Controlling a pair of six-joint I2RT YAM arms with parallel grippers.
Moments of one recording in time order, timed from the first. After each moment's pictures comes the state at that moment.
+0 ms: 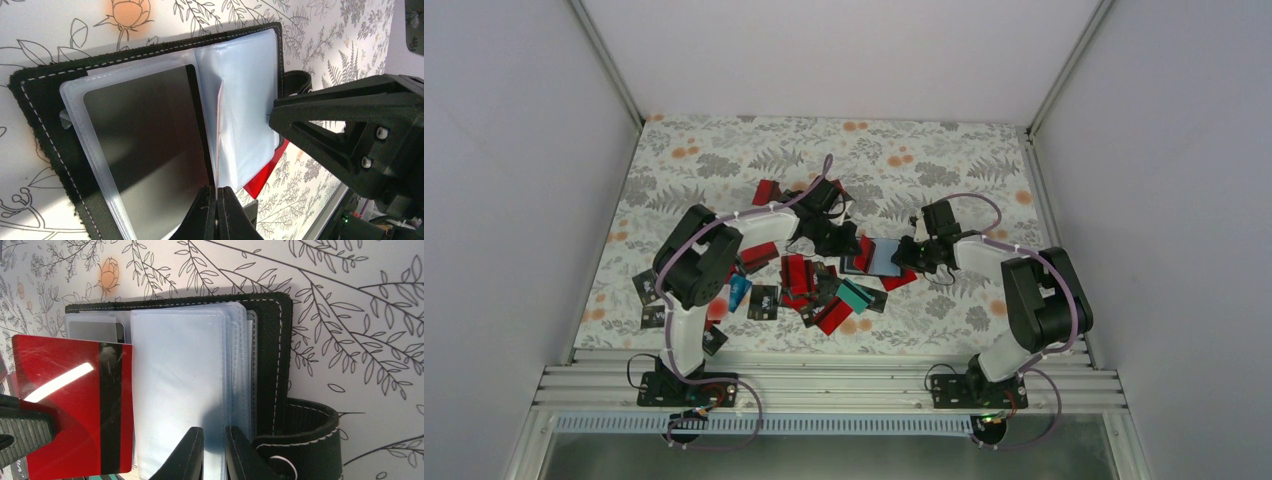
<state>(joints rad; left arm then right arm) -0.65 2.00 1.30 -0.34 0.59 -0.63 0.30 1.60 0.74 -0.23 -0.37 0.53</state>
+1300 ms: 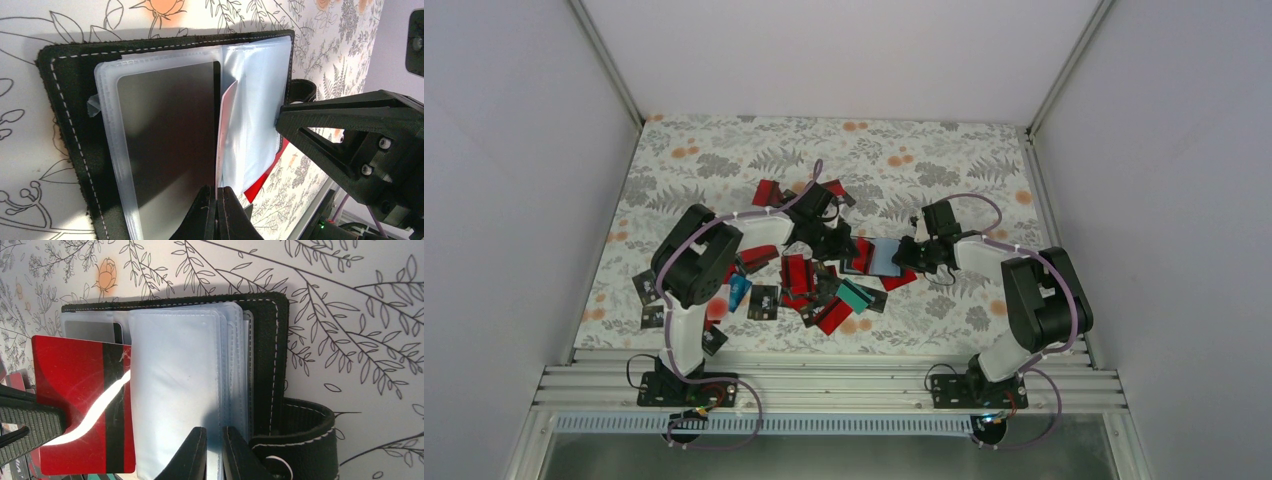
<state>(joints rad) -0.63 2.00 1.21 -0.22 0.64 -0.75 0.30 1.60 0.74 -0.23 -0.37 0.53</state>
